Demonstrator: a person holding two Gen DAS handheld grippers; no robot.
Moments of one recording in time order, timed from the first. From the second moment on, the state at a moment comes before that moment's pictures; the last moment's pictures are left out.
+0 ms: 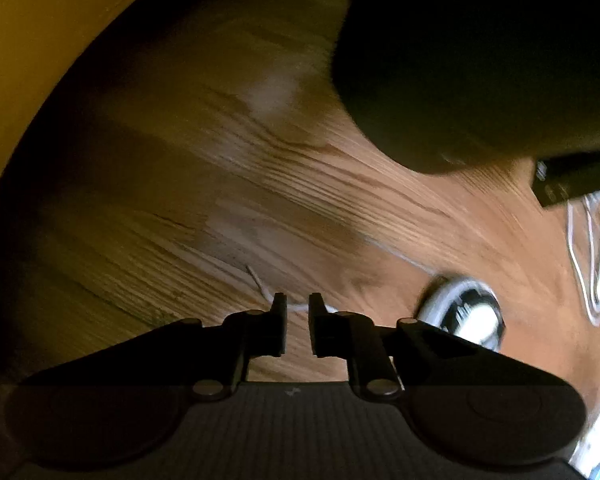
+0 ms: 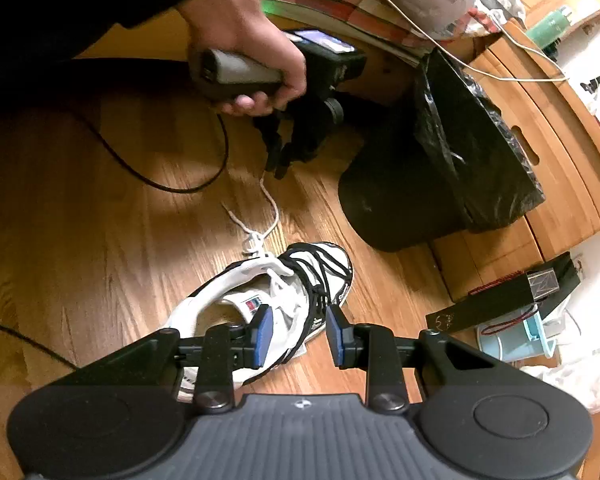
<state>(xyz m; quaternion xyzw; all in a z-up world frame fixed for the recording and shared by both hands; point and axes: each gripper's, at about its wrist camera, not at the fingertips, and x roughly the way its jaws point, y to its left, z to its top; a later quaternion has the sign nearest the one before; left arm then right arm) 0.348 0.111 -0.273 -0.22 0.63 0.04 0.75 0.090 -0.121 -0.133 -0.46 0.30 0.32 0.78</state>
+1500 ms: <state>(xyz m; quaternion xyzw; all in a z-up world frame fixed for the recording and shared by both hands) 0.290 0.030 -0.195 0.13 0.53 -0.17 0.82 0.104 -0.122 -0.136 -0.45 0.32 0.29 0.78</state>
